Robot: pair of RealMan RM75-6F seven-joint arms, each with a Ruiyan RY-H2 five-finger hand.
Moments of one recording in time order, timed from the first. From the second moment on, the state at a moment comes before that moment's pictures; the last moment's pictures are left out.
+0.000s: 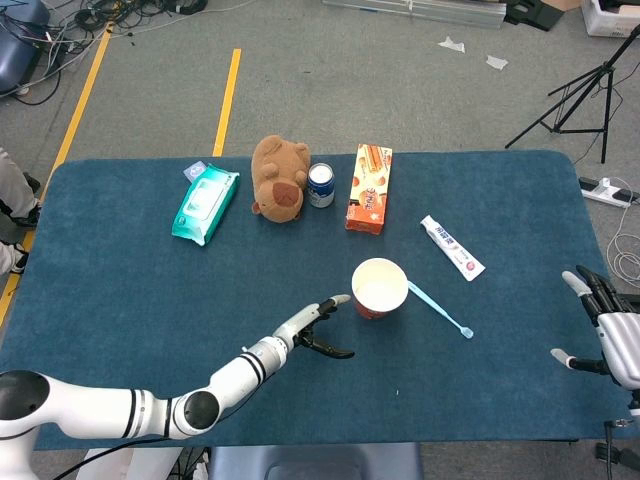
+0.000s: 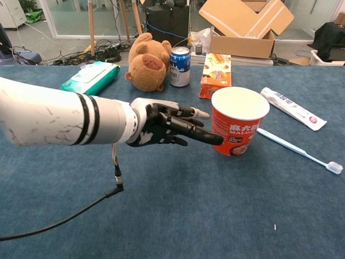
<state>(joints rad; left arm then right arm) -1.05 -1.60 -0.32 -1.72 0.38 0.66 -0.20 0.10 -0.91 0.05 -1.68 -1.49 1.39 0.15</state>
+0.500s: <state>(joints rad) -0.88 -1.35 -0.21 -1.94 0.66 0.95 -0.04 0.15 -0.94 0.09 -1.73 -1.43 1.34 0.03</state>
